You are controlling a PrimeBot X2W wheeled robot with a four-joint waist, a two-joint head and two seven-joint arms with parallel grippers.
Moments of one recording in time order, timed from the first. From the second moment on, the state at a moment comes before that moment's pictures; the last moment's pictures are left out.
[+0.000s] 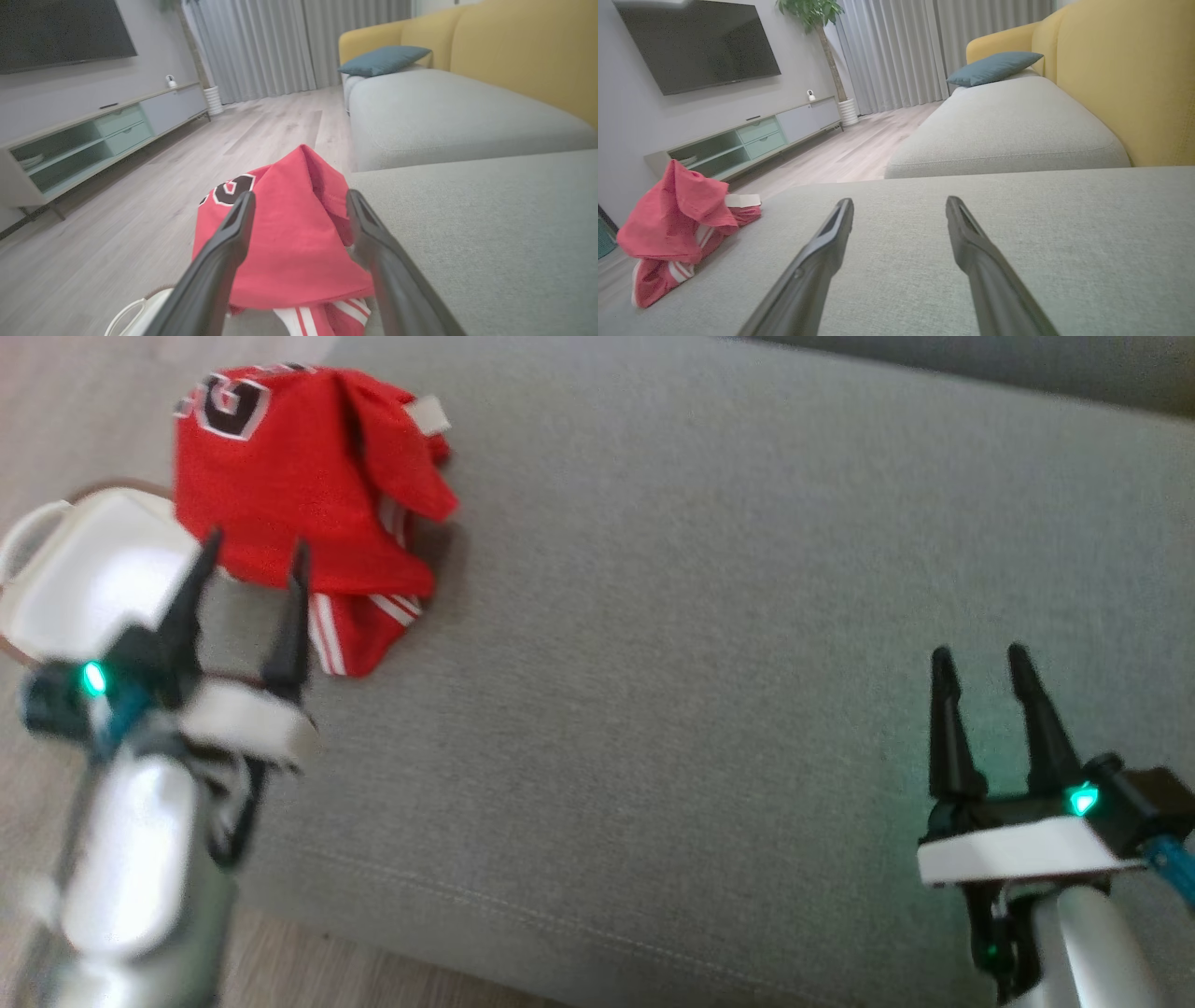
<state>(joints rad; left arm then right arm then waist) -0.32 0.19 -0.14 0.28 -0.08 -0.04 -0.26 -0.06 -0.04 0.03 0.15 0.22 0.13 -0.25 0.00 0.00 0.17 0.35</state>
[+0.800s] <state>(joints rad) -0.98 0.44 -0.45 0.99 -0.27 -0.13 0.00 -0.15 -0.05 0.02 0.08 0.17 0.13 -0.25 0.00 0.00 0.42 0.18</state>
